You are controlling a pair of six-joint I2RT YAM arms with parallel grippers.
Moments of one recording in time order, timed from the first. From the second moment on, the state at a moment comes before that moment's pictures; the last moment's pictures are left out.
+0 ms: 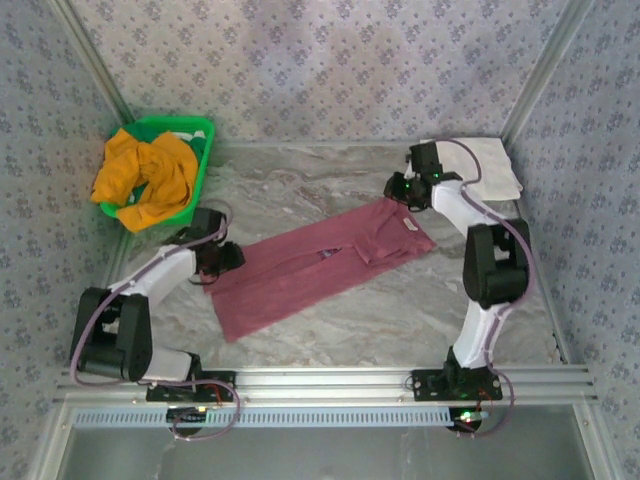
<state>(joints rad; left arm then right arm) -0.22 1.41 0.81 -0.50 0.09 -0.53 0.18 1.81 1.33 -0.42 -0.17 0.47</state>
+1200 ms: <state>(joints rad) -0.24 1.67 0.93 -0.42 0.10 -0.48 0.12 1.70 0.89 -0.25 -0.28 0.65</state>
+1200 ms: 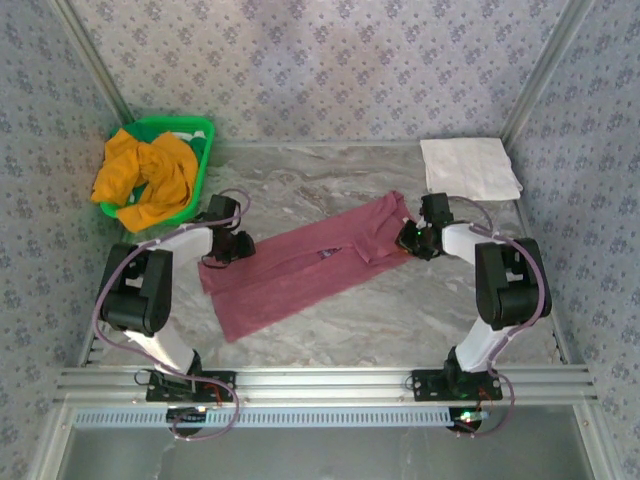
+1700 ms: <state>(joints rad) -0.24 1.68 0.92 -0.39 0.08 -0.49 0.10 1.57 0.89 -0.27 -0.27 0.65</state>
